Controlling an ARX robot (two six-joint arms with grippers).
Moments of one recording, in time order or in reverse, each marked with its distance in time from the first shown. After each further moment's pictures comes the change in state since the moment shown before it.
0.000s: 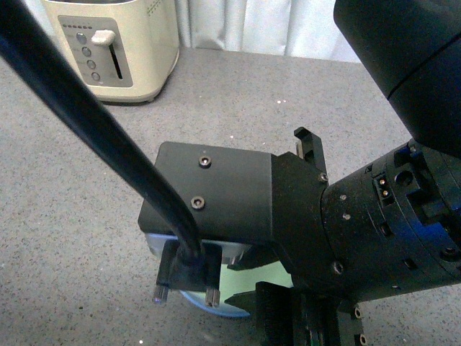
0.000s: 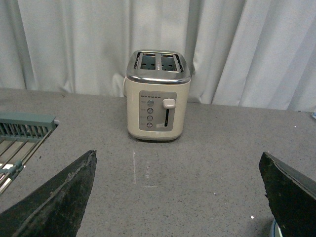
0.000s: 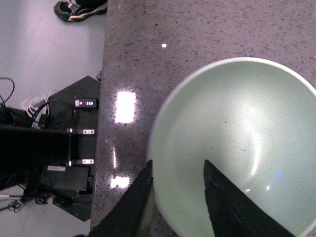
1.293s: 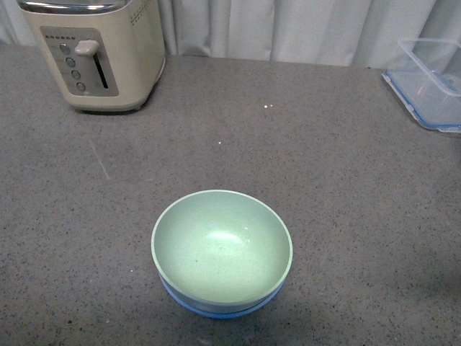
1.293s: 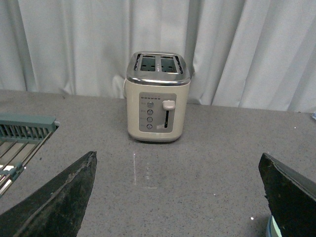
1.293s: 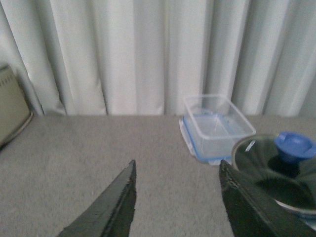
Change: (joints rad) left arm 0.000 -0.002 0.000 -0.002 0.000 0.000; right arm -0.479 -0.668 -0.796 1.210 0.625 0.859
